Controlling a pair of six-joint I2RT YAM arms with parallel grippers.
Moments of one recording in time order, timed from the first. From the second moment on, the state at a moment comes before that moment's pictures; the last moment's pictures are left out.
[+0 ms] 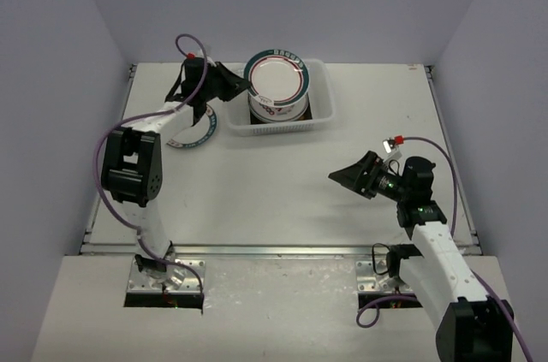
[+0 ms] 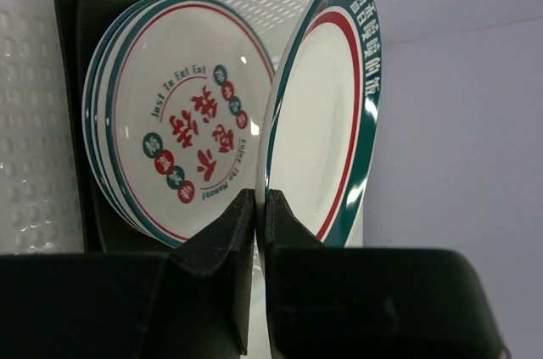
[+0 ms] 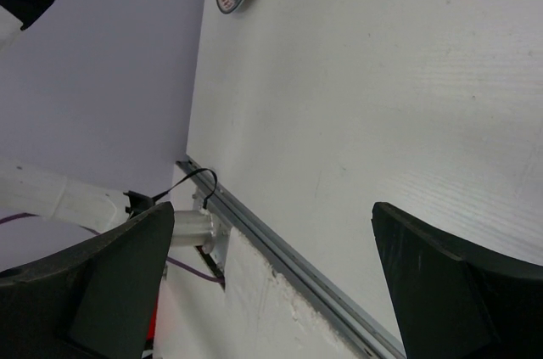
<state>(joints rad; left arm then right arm) -0.15 1.87 1.33 0.19 0.39 -0.95 0.02 0.75 0.27 0.08 -0.79 0.80</state>
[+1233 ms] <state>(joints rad) 0.08 1.38 1.09 -0.13 0.03 -0.84 0.01 0.76 0.31 -0.04 -0.79 0.69</state>
